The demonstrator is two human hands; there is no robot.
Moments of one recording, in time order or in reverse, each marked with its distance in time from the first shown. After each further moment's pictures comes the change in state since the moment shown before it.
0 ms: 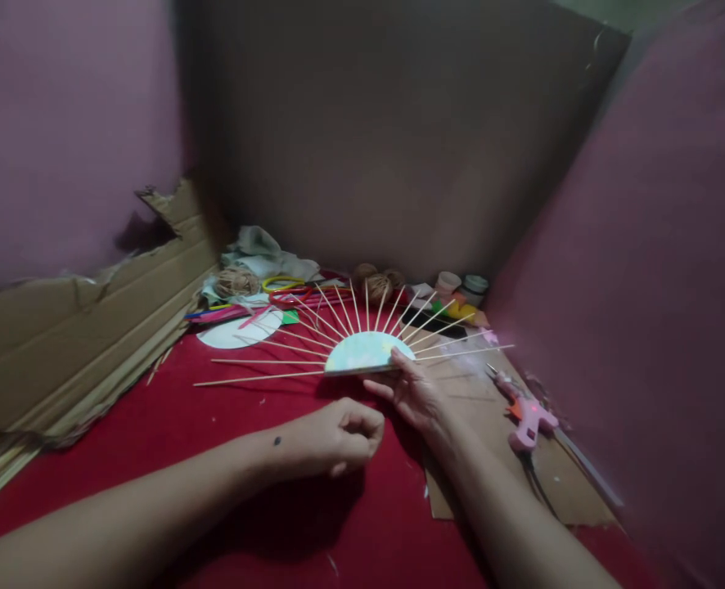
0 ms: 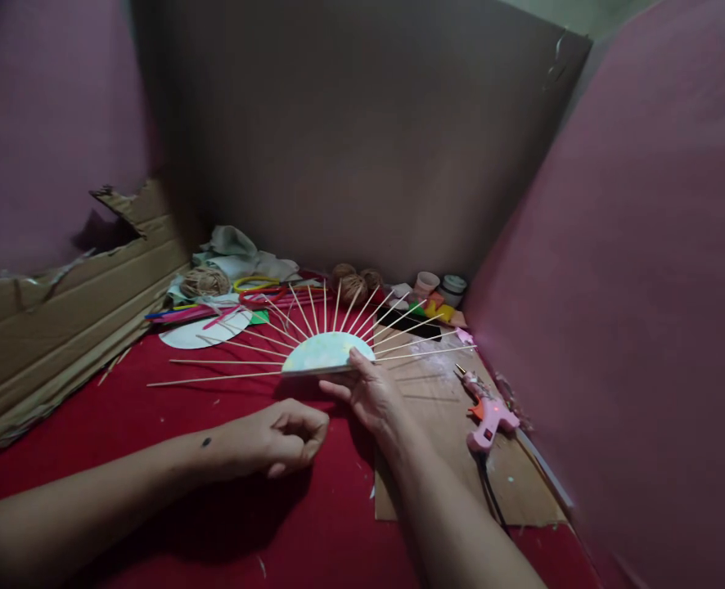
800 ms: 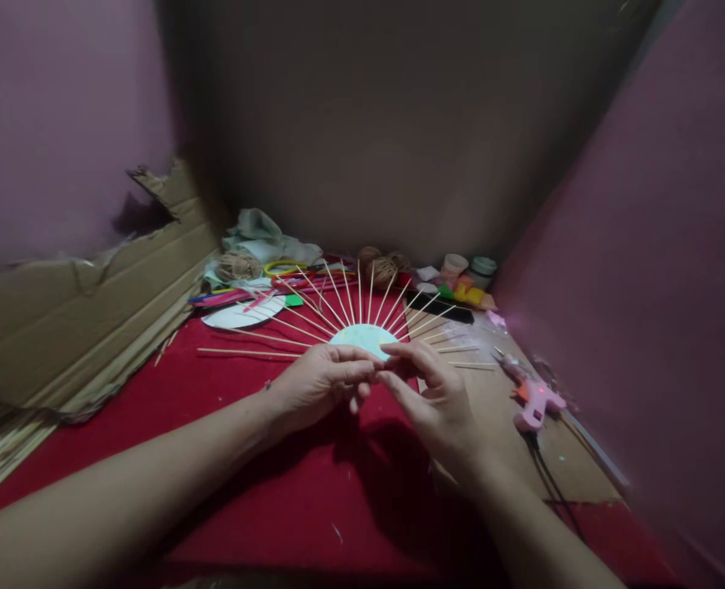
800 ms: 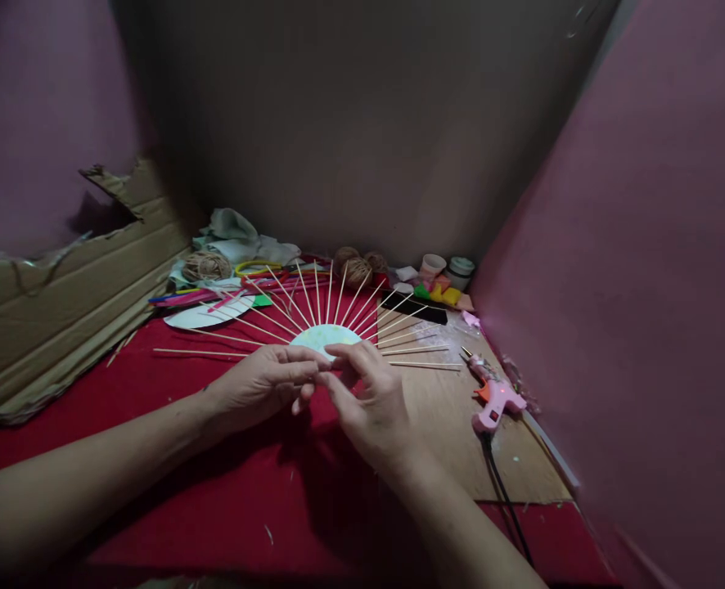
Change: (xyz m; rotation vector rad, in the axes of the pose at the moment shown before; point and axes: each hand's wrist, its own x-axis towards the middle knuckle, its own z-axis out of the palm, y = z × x) left_hand 0.007 0.002 -0.013 -0.532 0.371 0.147; right_hand -0.069 -0.012 0.036 -1.110 -0.002 -0.777
